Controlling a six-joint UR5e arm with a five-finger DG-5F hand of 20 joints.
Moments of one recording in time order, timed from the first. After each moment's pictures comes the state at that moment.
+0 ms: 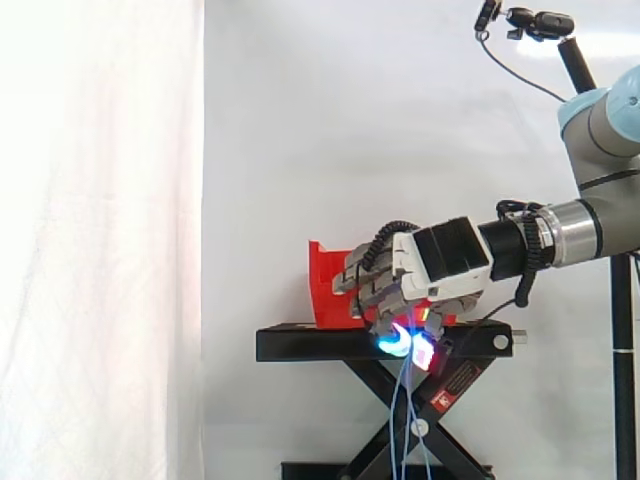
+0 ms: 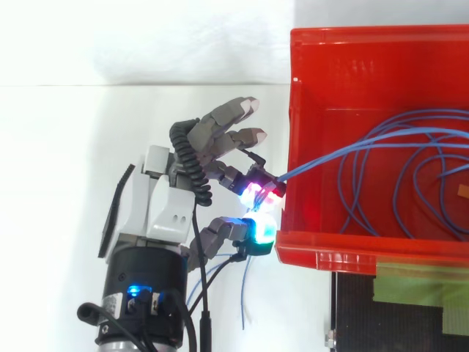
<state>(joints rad) -0.09 -2.18 -1.18 -3.15 -1.69 -2.63</state>
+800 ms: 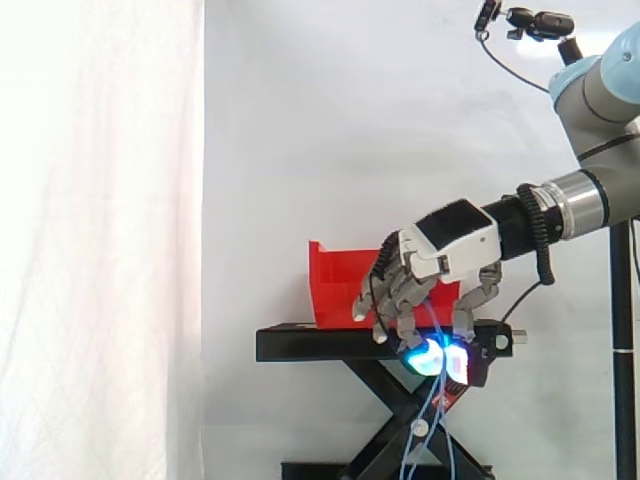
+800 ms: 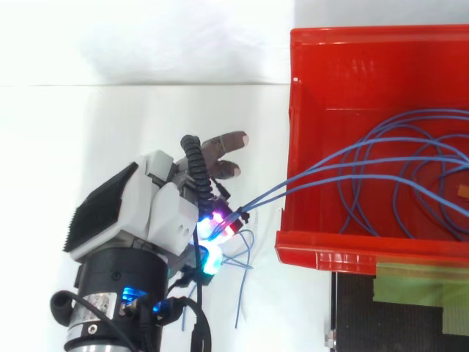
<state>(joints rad) -0.08 -2.18 -1.08 -3.36 -1.69 -2.18</state>
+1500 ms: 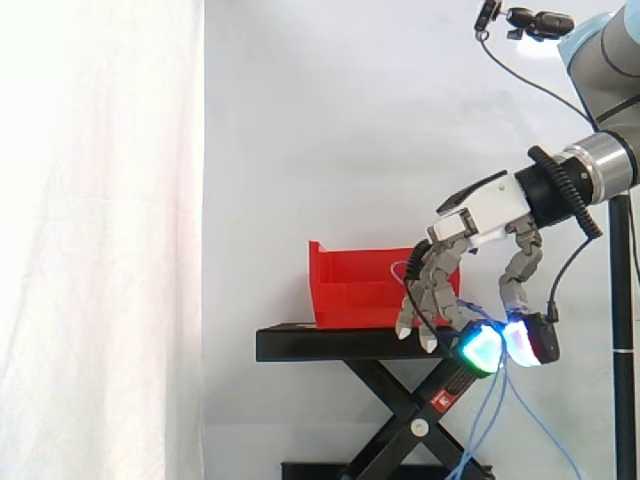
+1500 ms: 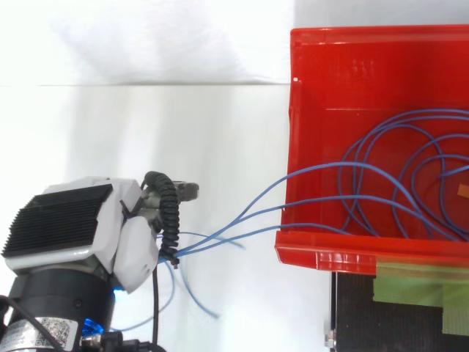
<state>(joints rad) -0.04 -2.13 -1.06 -3.52 -1.69 -1.62</state>
